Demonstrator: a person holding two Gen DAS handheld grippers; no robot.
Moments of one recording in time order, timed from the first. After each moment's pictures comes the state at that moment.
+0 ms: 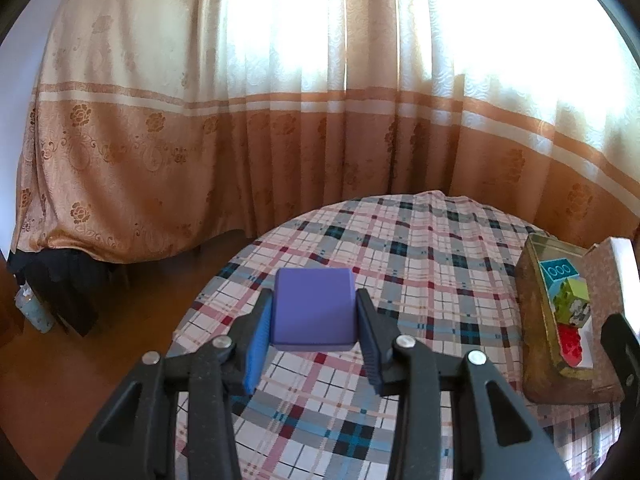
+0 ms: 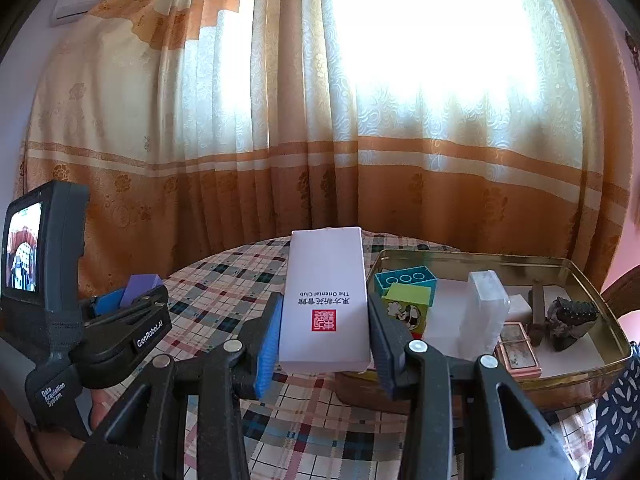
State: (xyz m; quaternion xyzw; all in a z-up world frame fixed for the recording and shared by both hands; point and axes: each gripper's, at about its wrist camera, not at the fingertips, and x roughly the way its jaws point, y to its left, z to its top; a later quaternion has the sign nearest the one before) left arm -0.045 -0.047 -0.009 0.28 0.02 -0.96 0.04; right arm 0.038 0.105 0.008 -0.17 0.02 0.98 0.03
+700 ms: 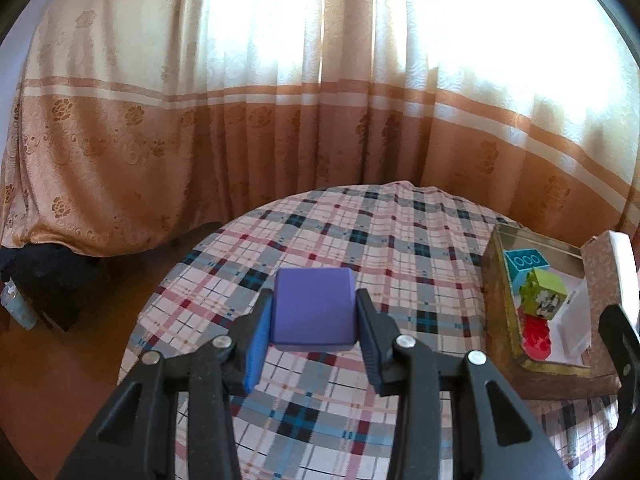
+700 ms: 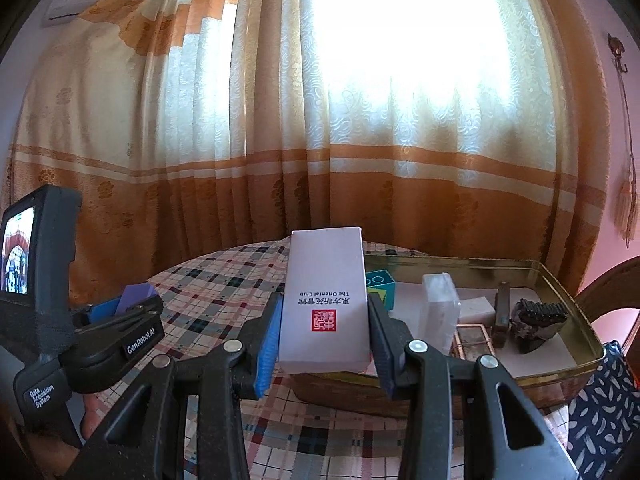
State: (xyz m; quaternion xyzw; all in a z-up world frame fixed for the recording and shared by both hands) left arm -0.036 -0.019 -0.009 0.29 0.02 -0.96 0.00; right arm 0.052 0.133 0.010 -0.16 0.01 0.98 0.06
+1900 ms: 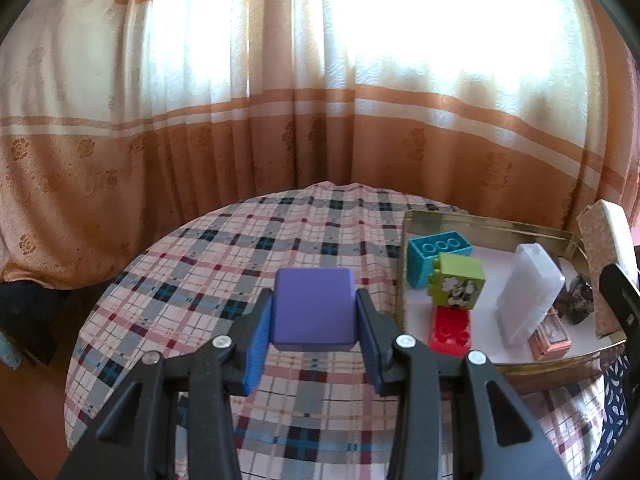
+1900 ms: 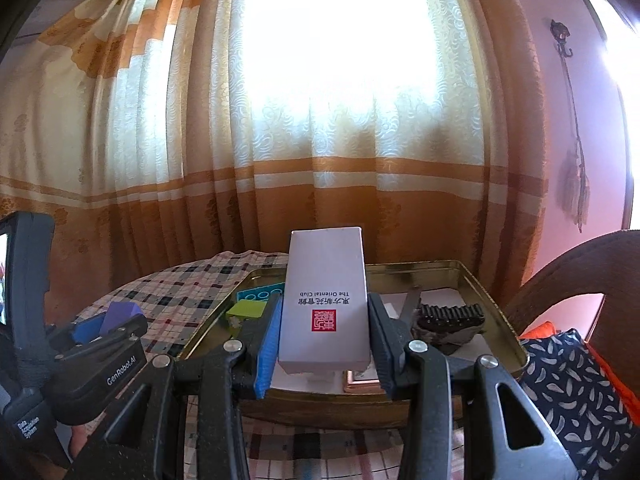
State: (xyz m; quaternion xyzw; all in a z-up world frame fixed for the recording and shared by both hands) left arm -0.021 0.061 -0.001 0.27 -0.02 -0.96 -0.07; right arm 0.078 0.206 0.016 -0.14 0.04 0.98 0.15
